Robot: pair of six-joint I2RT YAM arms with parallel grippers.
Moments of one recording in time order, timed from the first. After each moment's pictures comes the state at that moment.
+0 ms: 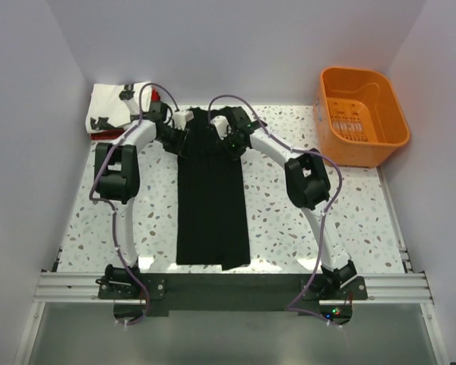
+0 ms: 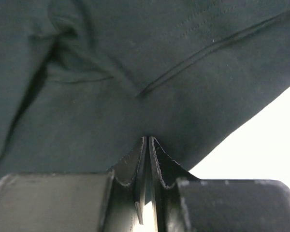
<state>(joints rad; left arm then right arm) -0.11 2.26 1.76 -0.65 0.48 0.21 0.54 2.41 2.07 -0.66 -0.16 -0.28</state>
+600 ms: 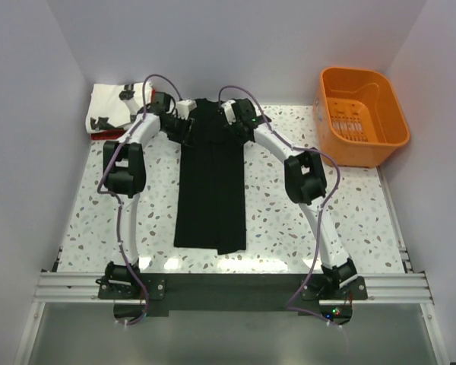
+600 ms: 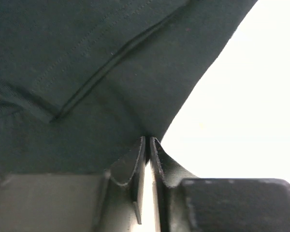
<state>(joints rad) -0.11 2.42 2.04 -0.67 0.50 0.20 0.48 2.56 2.27 -0.56 0.10 -0.23</state>
